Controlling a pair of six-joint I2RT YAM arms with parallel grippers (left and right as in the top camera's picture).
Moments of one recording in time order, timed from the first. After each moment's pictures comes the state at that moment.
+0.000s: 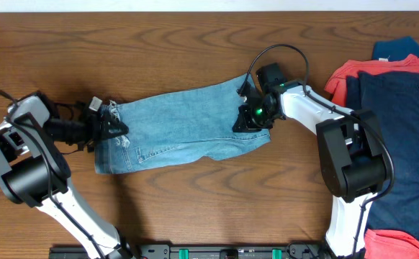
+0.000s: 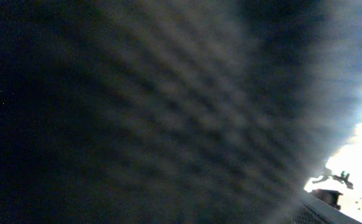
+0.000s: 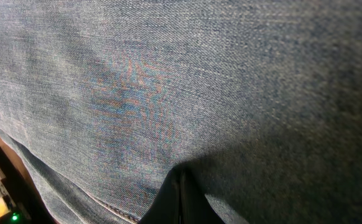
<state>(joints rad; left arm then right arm) 0.52 2.16 1.36 -1.18 0.79 0.53 0.34 2.10 1.32 -0.62 -0.62 0.18</state>
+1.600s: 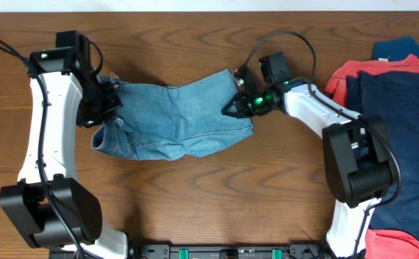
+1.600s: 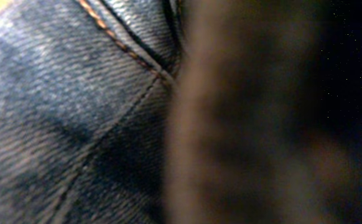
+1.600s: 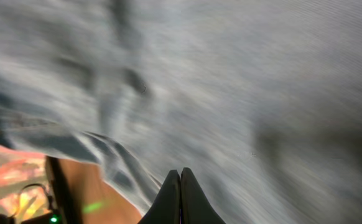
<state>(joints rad) 0.11 1.73 1.60 -1.38 0.07 -0.36 0.35 2.05 1.33 -0.37 -0.82 0.21</state>
